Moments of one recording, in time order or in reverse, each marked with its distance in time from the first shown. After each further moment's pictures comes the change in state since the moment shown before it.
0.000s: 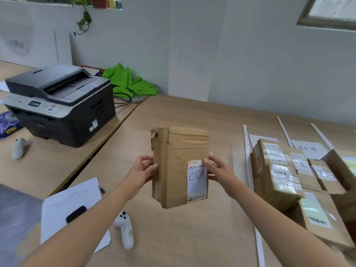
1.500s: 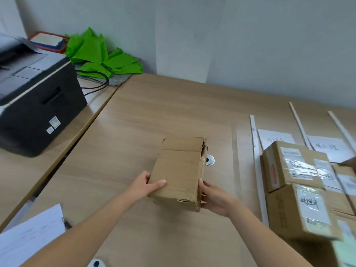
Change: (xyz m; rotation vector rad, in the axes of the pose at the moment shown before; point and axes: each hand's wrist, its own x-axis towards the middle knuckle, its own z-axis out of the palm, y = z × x) left_hand 0.182 -0.066 0.006 0.538 -0.041 -0.259; right_hand 0.142 0.088 -0.019 0.315 -0.094 0.618
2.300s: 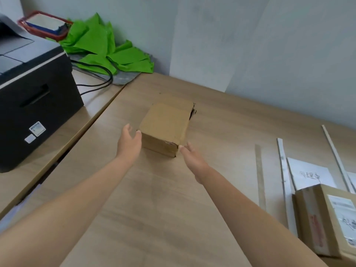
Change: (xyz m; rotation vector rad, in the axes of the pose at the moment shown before) left_hand 0.191 0.079 -0.110 -0.173 0.528 0.082; right_hand 0.150 -0.183 0.108 -0.463 0.237 -0.303
